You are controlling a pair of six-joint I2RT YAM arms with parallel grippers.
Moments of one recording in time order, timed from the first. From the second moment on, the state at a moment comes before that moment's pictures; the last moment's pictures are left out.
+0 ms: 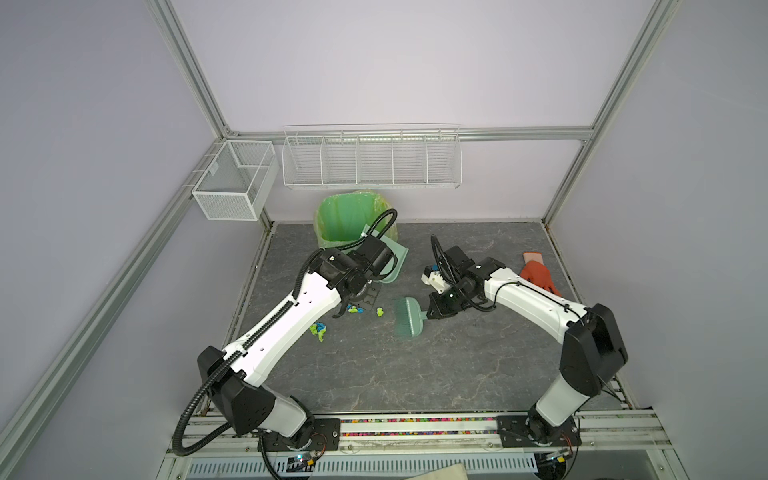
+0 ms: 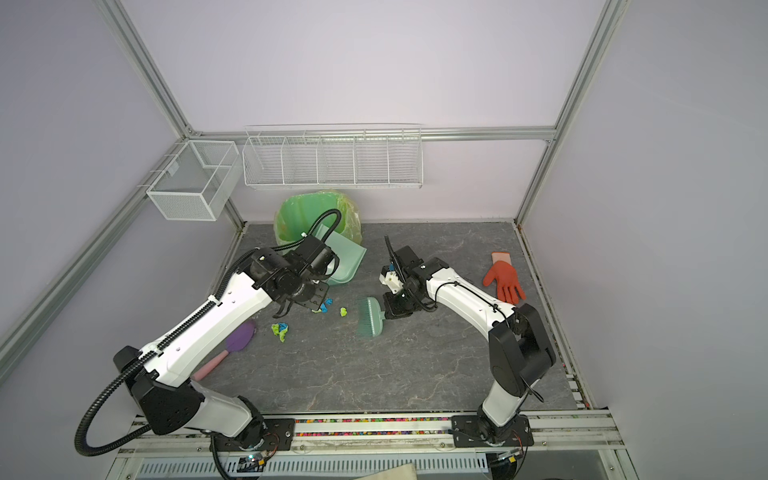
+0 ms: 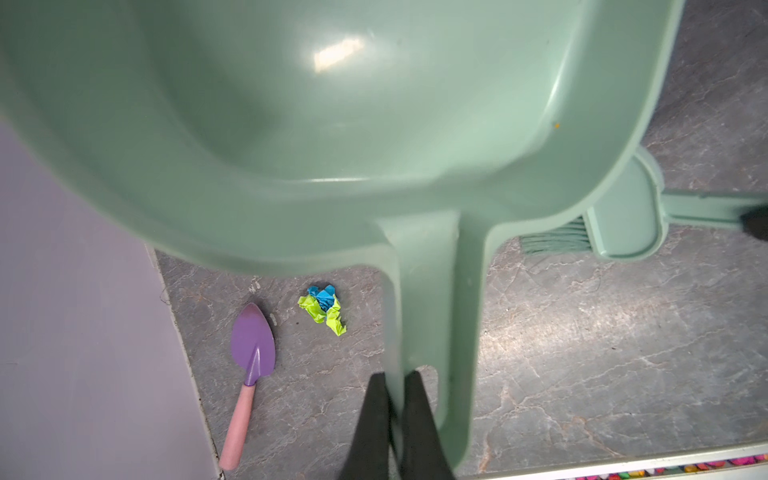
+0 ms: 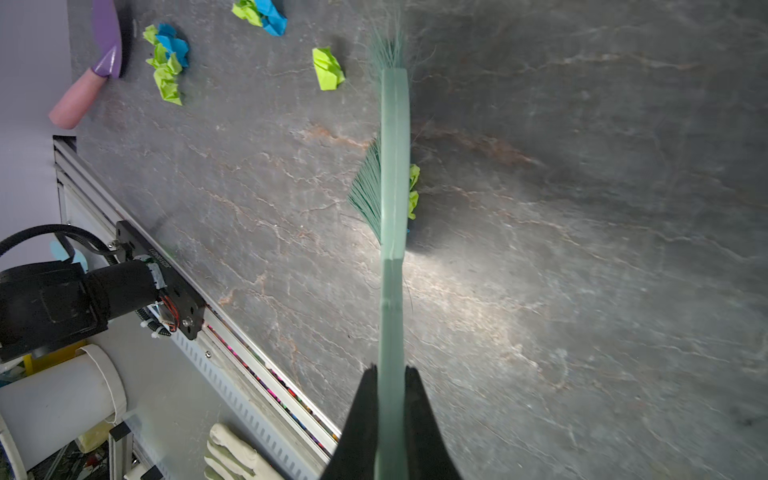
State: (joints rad) left arm -0.75 1.47 1.57 -1.33 -0.31 -0.25; right arm 0.60 1.69 1.34 -0.93 -0.39 0.22
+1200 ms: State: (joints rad) left arm -0.75 1.42 1.47 -1.32 -0.37 -0.29; right arm 0.67 1.76 1.53 -0.90 -0.45 0.33
